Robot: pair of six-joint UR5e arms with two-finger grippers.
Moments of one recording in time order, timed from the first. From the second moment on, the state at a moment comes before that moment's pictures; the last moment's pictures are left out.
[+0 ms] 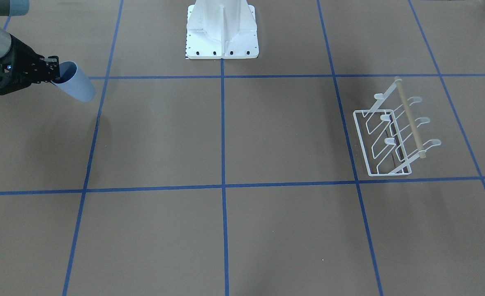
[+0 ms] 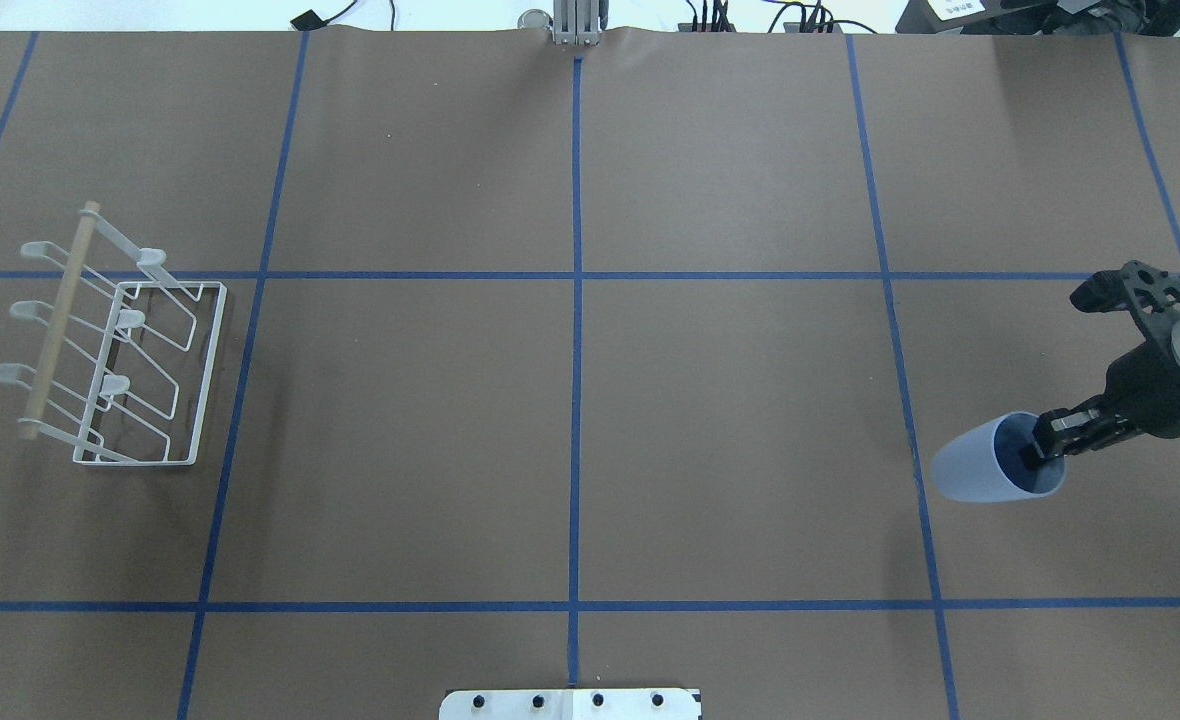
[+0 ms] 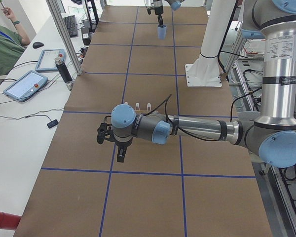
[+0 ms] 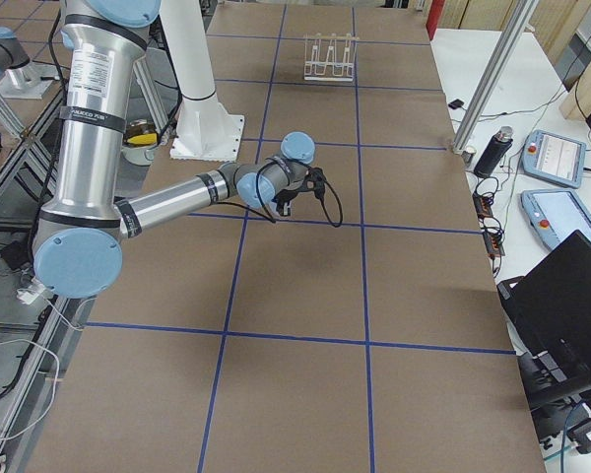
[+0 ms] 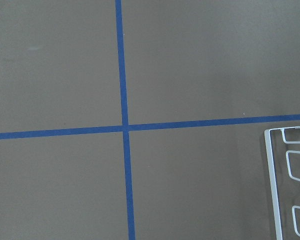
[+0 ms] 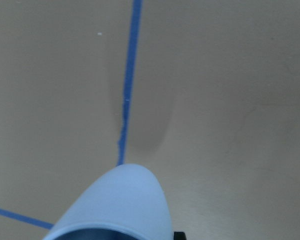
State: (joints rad) left arm -1.53 -1.54 -1.69 -1.74 -2.42 -0.14; right arm 0.89 -1.70 2.06 -1.25 2.44 0.74
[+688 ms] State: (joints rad) left arm -1.50 -1.63 -1.52 -2.17 -2.41 -0.40; right arm 0.86 -1.29 1.91 -0.97 2.31 1.22
